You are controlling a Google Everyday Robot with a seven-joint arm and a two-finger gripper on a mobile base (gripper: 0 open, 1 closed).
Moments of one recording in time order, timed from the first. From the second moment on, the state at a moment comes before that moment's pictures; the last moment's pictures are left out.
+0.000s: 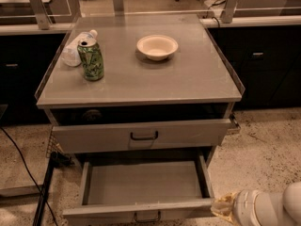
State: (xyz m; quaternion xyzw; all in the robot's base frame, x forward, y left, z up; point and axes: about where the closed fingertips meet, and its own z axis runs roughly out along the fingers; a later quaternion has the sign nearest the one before) arm 0.337 -0.218 0.591 -0.54 0.79 0.10 0.28
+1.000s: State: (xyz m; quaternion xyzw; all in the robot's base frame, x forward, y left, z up) arm 0.312 -0.213 0.487 -0.51 0.80 0.17 0.25
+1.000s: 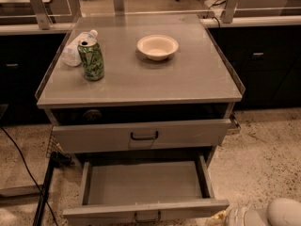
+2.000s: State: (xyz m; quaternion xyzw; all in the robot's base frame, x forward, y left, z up) arm 0.323 -0.191 0.428 -0.55 0.77 0.15 0.29
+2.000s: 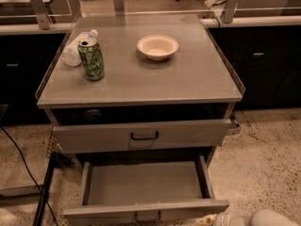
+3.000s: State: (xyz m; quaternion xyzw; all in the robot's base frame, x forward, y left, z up) arm 0.369 -0.168 0.396 -0.58 0.72 0.07 0.38
